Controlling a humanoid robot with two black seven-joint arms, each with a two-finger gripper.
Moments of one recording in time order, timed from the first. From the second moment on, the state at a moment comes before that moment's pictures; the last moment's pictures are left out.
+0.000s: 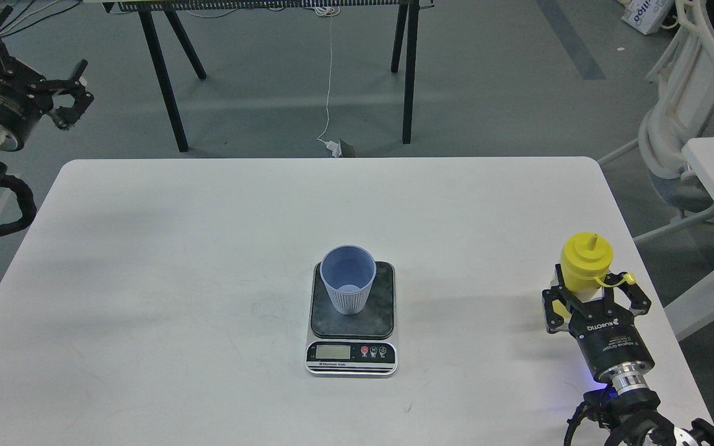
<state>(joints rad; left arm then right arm) -0.76 0.69 -0.76 -0.80 -0.26 -0.38 -0.22 -0.10 -0.37 0.99 1.24 0.33 0.49 0.36</state>
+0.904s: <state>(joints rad) -0.76 0.69 -0.76 -0.80 -0.26 -0.38 -0.22 -0.24 -0.40 0.99 1.25 0.33 0.49 0.37</state>
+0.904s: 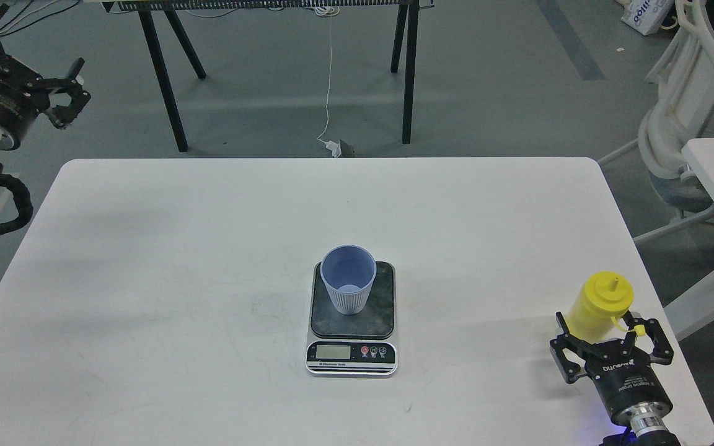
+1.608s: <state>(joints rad) -0.77 0.67 -0.77 -0.80 -0.26 -0.39 -0.22 -0.20 -0.66 1.09 1.11 0.32 0.49 0.37</state>
